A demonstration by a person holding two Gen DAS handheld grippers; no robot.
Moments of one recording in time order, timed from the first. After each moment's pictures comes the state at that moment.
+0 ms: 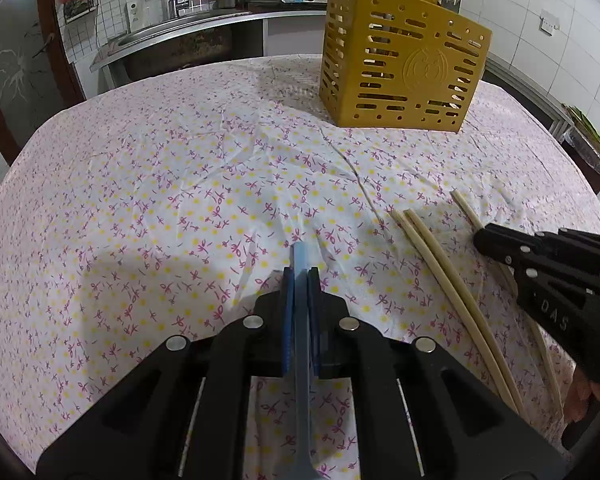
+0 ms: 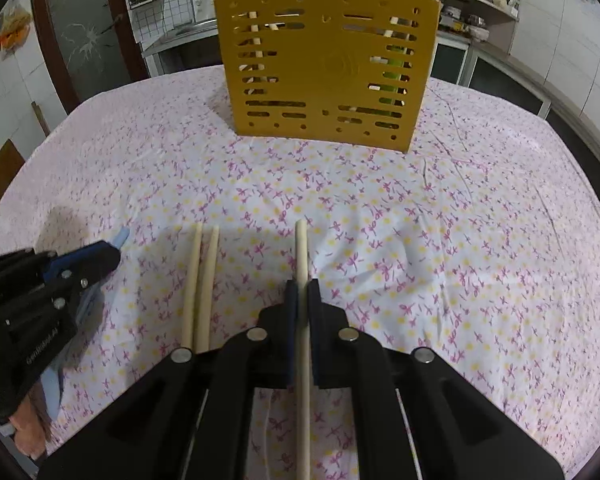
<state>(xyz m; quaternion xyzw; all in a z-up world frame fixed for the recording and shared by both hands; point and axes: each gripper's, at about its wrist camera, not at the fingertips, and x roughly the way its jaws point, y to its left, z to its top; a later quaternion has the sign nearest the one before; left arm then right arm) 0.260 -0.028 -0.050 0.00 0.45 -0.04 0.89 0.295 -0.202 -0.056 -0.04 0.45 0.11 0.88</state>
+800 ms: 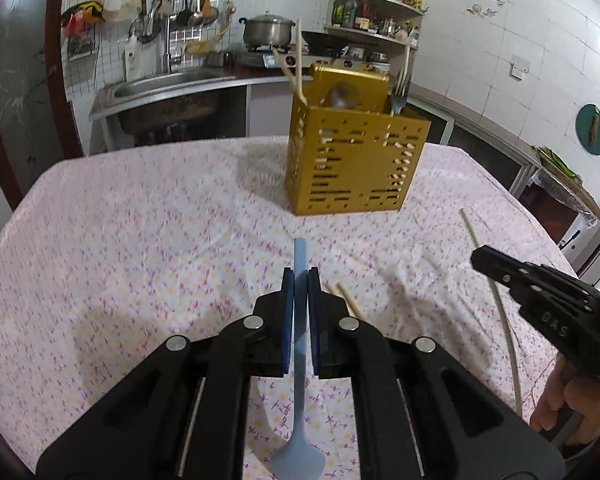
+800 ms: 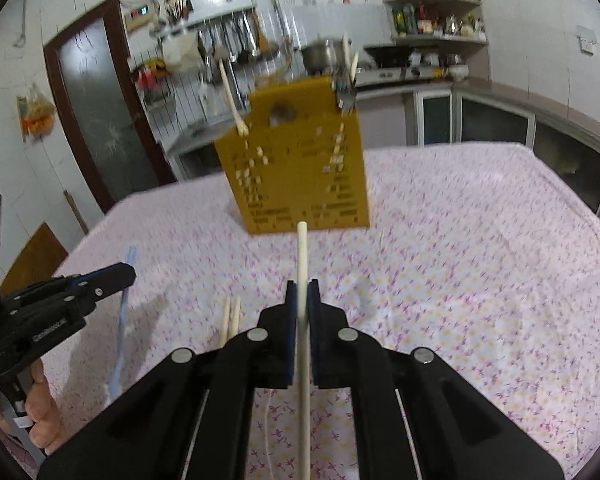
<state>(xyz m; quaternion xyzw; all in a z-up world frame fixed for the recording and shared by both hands) 0.228 -0.039 0.024 -0.02 0.35 -0.08 0.93 0.241 -0.264 0.004 0.07 0.30 0.14 0.94</state>
